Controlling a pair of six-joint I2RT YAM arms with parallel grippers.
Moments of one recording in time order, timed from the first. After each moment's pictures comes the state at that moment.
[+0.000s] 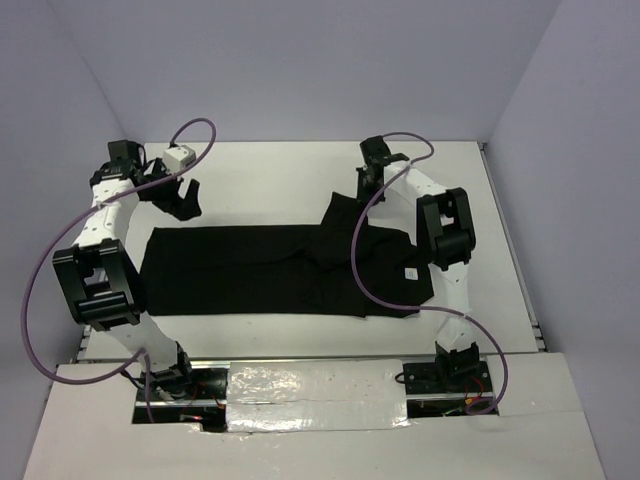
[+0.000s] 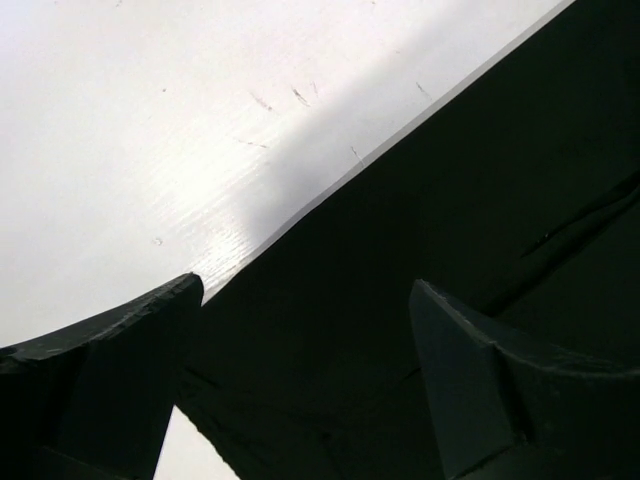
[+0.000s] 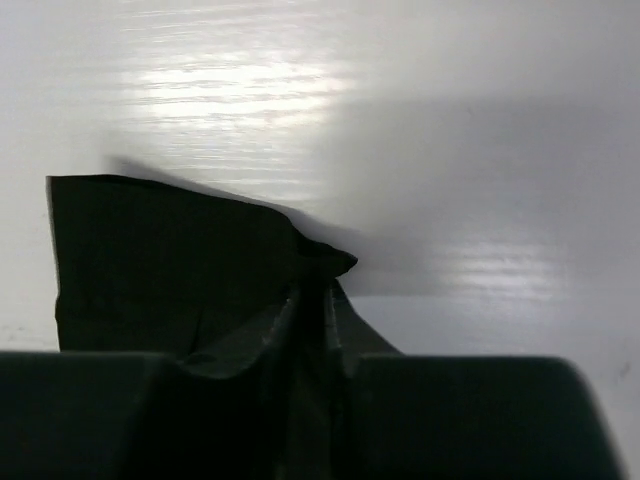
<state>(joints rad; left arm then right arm) 0.27 1.68 1.43 -0.74 0.60 0.70 0.29 2.28 1.83 -0.62 0.02 0.35</state>
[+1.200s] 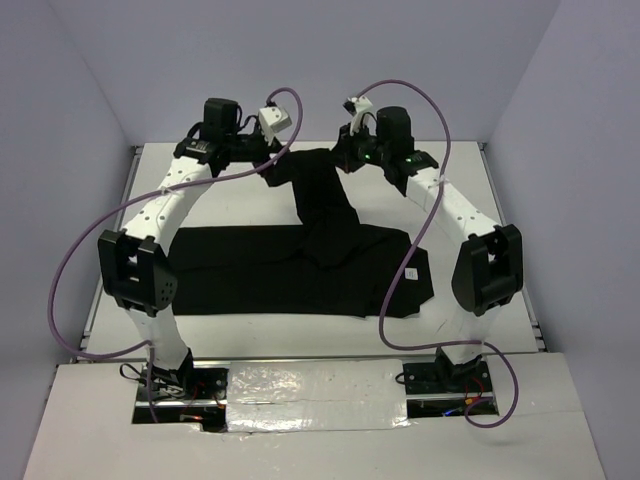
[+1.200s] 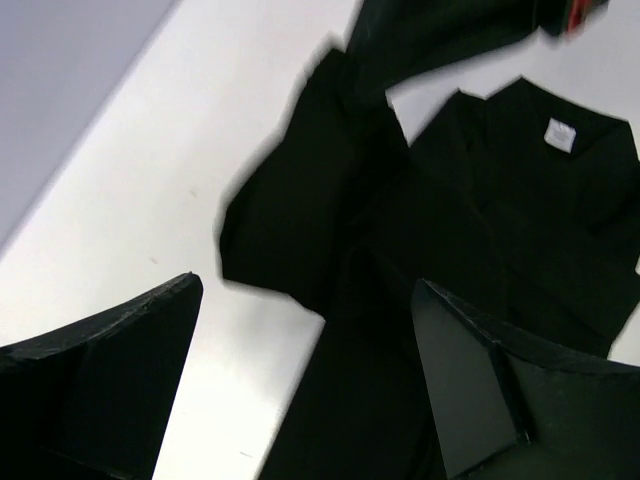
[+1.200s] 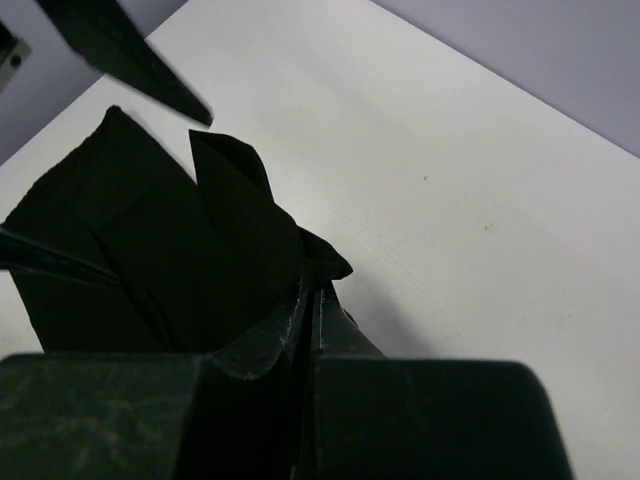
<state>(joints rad) -0.25 1.80 1.72 -0.49 0.76 0.41 0.35 1.78 1.58 -0.14 -0.50 0.06</state>
